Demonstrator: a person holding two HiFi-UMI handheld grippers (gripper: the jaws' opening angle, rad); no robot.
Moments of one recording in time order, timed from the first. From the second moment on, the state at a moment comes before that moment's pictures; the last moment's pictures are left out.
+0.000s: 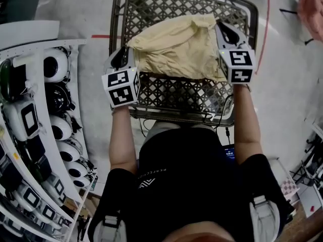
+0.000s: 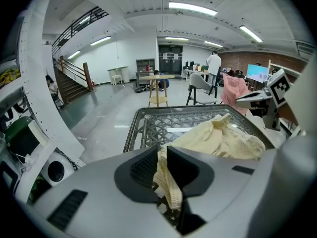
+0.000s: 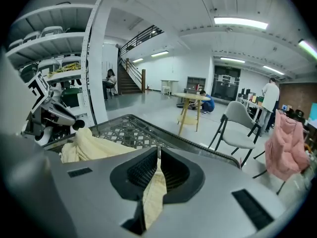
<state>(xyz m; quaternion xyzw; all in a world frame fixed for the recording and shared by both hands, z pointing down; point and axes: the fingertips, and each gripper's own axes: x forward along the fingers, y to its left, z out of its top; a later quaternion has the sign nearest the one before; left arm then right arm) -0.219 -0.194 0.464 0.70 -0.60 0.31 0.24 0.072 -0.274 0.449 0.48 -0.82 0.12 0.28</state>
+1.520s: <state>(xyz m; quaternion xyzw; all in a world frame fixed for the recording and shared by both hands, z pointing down) -0.182 -0.054 0.438 0.75 -0.51 0.36 0.20 0.030 -0.083 0.422 0.41 -0.86 0.15 0.26</state>
